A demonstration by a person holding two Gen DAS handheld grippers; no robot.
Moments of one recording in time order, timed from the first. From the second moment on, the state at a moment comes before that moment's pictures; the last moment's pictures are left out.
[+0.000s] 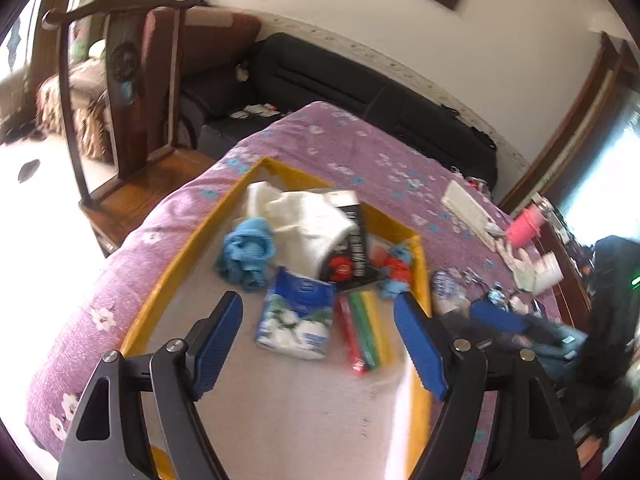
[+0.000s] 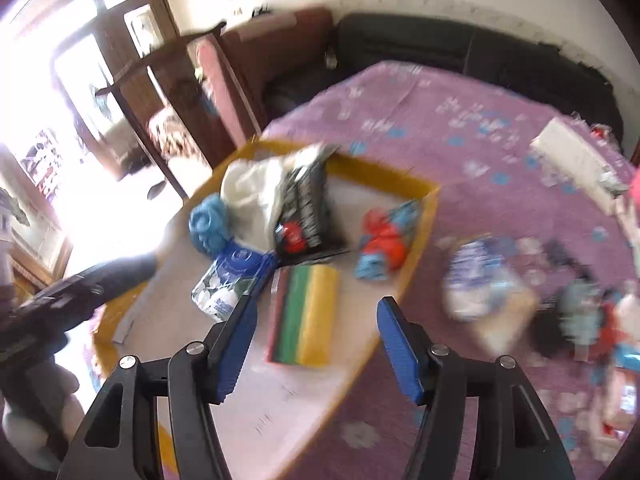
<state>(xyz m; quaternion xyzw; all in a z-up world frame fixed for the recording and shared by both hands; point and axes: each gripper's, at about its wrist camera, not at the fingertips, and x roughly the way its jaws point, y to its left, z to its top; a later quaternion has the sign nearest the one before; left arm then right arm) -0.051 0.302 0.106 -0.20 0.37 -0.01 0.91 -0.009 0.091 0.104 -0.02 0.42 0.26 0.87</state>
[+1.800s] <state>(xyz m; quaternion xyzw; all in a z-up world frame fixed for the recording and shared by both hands) -0.030 0.070 0.047 -0.07 0.49 -0.19 0.85 -0.046 -0.187 0.020 0.21 0.48 0.30 0.80</state>
